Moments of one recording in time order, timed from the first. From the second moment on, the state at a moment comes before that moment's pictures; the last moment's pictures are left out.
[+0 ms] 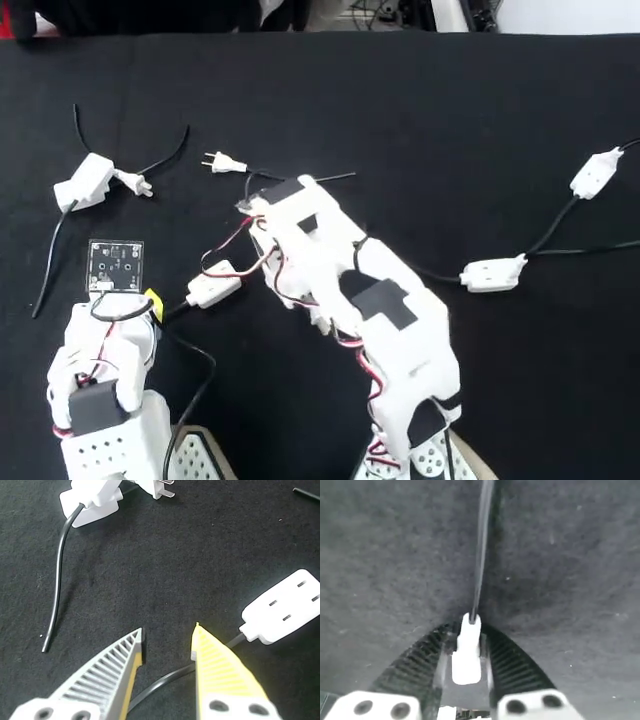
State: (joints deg) left arm -20.7 -104.4 87.8 68.6 -18.8; right arm -32.4 30.1 4.6 85.0 4.9
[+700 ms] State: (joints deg) left arm -20.7 -104.4 87.8 68.6 -18.8; right arm -27.4 16.7 -0.3 79.9 1.2
